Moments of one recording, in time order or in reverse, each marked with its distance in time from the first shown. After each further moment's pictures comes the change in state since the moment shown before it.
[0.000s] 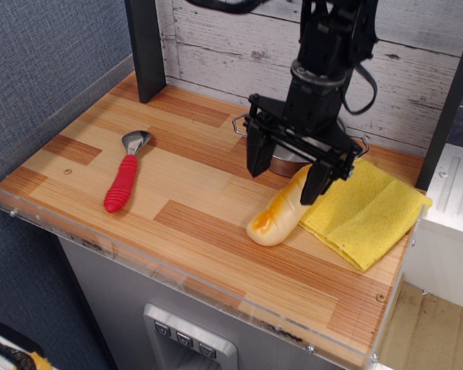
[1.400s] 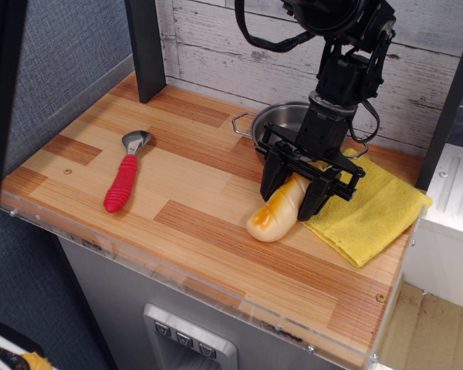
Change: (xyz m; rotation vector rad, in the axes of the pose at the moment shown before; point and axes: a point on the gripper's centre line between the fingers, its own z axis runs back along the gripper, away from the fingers) arm 0.022 -0.001 -0.050 0.014 0.228 0.010
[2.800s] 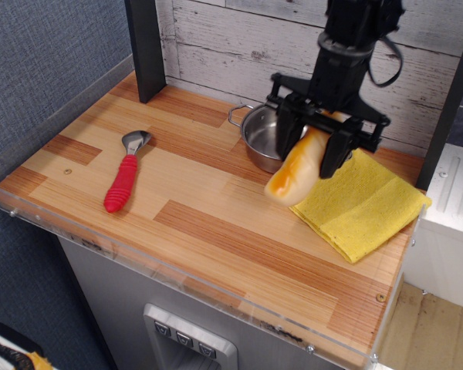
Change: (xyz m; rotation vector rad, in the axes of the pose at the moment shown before) arm -0.013 0.002 0.055 -0.049 -0.199 0.099
